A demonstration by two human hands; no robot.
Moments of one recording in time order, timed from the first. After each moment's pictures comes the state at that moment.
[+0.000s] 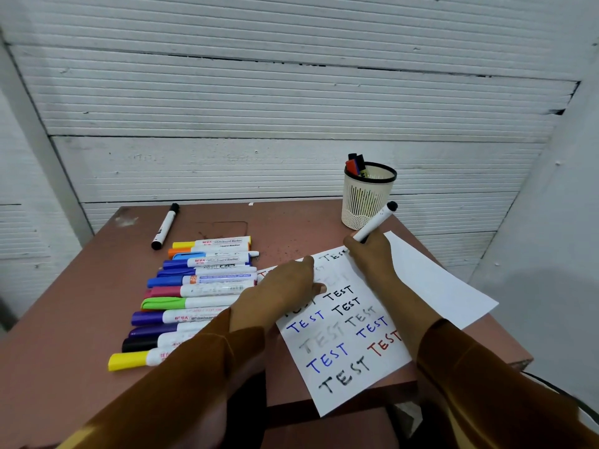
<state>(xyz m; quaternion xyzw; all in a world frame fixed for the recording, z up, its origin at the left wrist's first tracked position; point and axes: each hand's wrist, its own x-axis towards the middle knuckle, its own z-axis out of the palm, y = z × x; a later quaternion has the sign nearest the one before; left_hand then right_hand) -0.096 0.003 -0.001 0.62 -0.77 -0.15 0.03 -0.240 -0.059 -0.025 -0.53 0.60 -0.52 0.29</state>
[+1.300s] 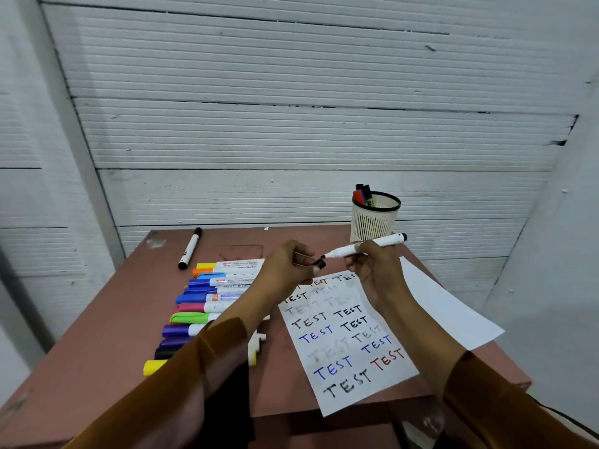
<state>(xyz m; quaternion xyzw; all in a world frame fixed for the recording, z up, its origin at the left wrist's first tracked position) -0.068 0.012 0.031 0.50 -0.59 -0.43 0.47 -0.228 -0.020 0.020 -0.40 0.33 -0.65 0.56</state>
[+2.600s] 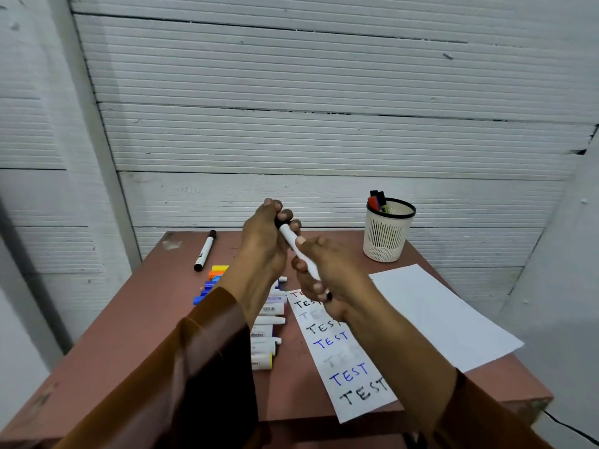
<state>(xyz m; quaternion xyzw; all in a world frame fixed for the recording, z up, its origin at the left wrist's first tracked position) -0.043 0.000 0.083 0.31 -0.27 -0.57 0.71 -0.144 0.042 0.070 -0.53 0.40 -0.44 0.60</state>
